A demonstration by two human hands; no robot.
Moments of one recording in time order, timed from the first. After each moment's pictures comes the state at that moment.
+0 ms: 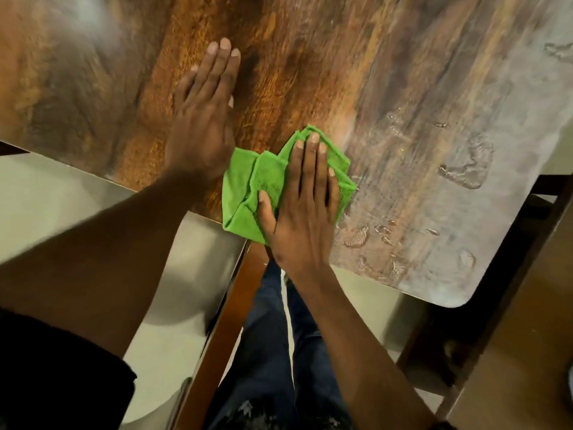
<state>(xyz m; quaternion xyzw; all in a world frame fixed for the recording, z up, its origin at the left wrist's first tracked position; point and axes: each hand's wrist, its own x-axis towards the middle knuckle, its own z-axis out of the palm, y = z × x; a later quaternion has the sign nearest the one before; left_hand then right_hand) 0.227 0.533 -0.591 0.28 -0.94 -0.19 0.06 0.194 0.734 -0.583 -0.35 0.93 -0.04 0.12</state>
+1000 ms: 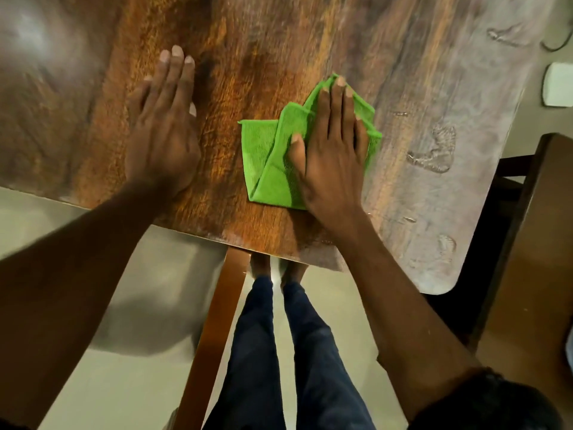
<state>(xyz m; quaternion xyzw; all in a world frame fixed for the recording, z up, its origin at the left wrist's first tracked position) 0.225 0.536 -0.591 0.27 -0.95 -0.17 0.05 0.089 0.735 -0.588 -0.31 0.95 -0.06 0.07</state>
